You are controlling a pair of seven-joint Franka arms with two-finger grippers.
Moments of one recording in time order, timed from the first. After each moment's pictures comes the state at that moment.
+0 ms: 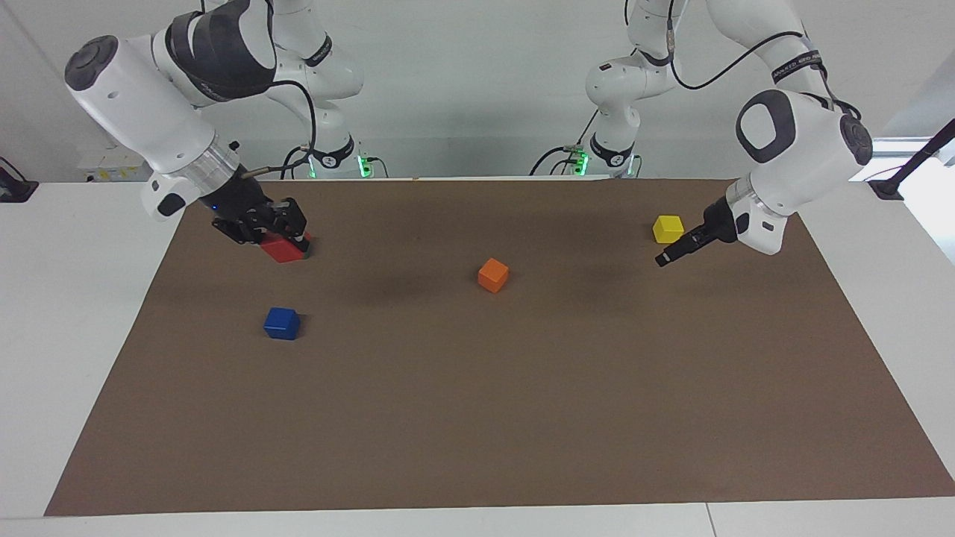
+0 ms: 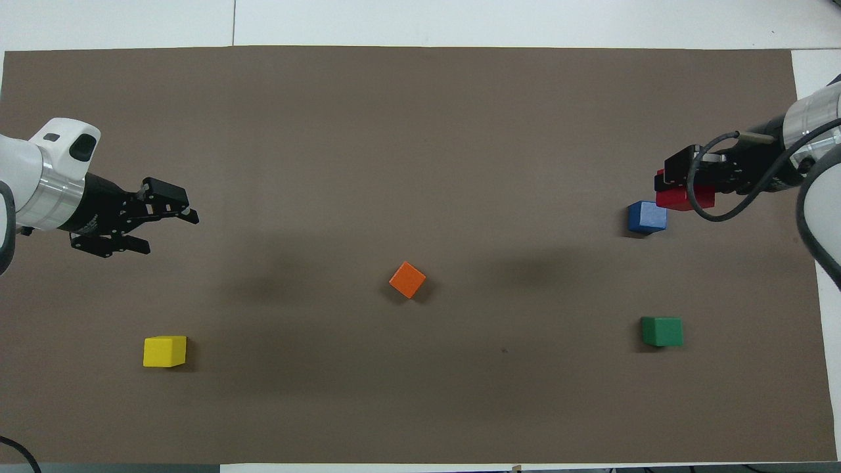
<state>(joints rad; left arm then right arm) 0.23 0.06 -0.25 -1.85 -0.22 1.75 -0.29 0.07 0.08 -0.08 -1.67 0.21 1.71 0.07</state>
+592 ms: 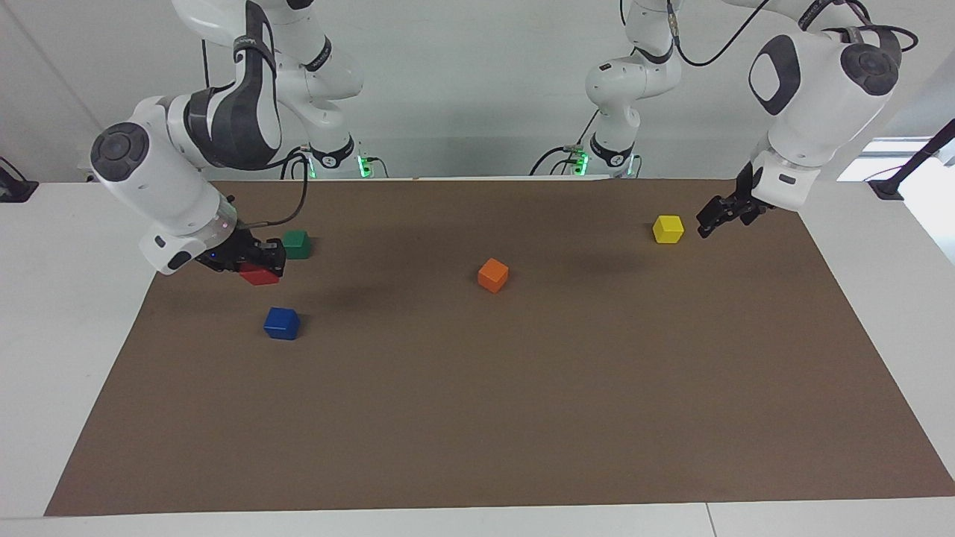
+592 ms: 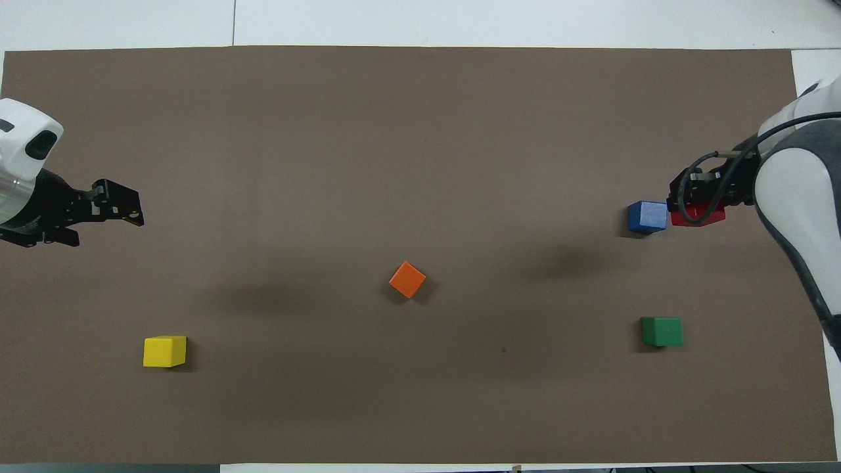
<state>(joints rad) 0.23 -0.03 -0.26 -1.77 -0.01 1.65 -0.24 0.04 0.21 -0.08 -1.68 0.08 1.72 -0.07</state>
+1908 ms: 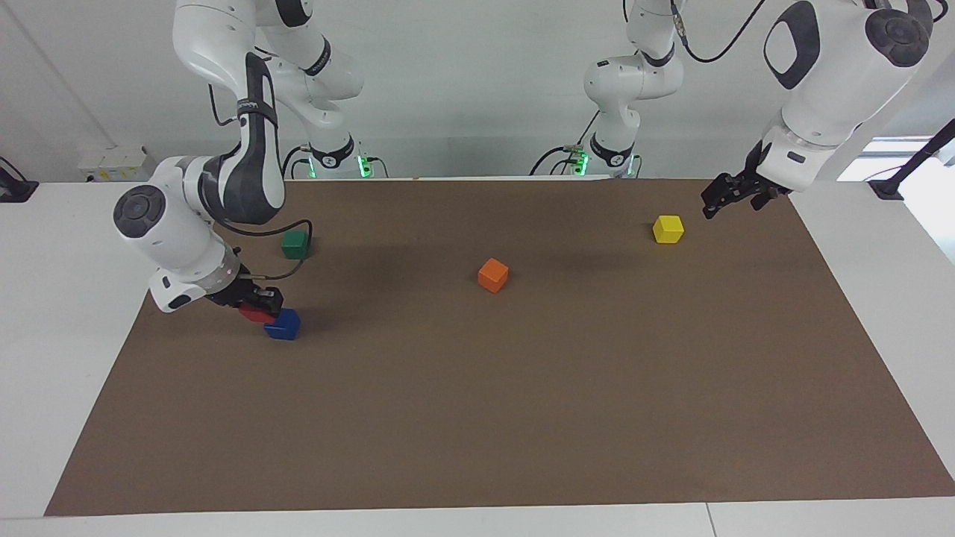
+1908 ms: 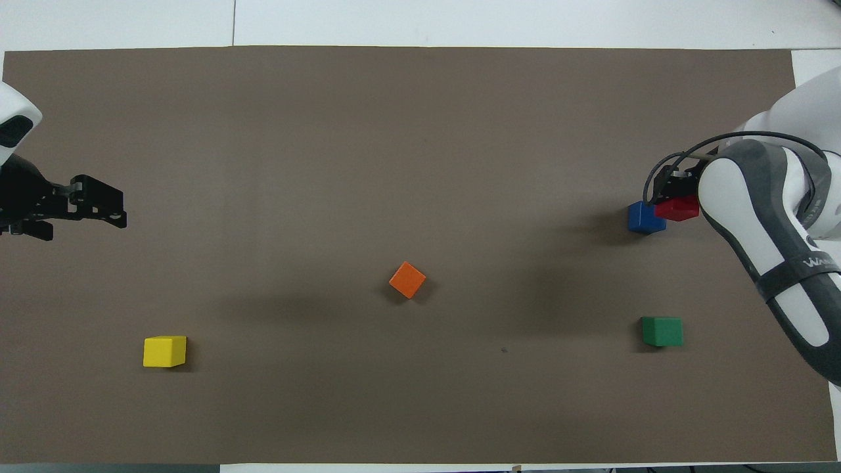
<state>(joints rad) 0.02 0.04 -0.08 -1.58 0.00 1.48 -0.15 0.00 0.30 -0.08 -1.79 0.08 1.95 0.11</state>
